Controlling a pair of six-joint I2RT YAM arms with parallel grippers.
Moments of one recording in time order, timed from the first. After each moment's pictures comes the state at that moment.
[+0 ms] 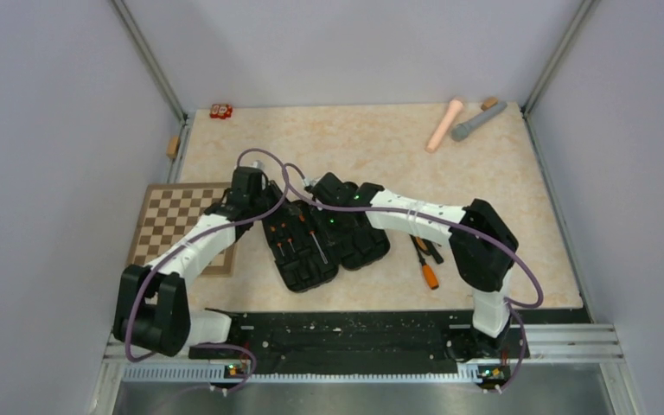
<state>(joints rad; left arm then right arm) -0.26 1.29 0.78 -0.26 0.25 -0.81 0.95 1.91 1.49 -0.62 -0.01 0.35</state>
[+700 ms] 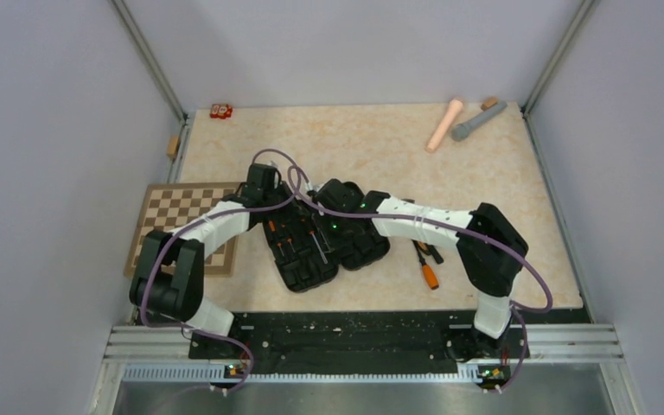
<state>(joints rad) -0.30 1.50 0.85 -0.19 0.27 -0.81 0.96 1.84 1.35 -0.50 -0.09 0.42</state>
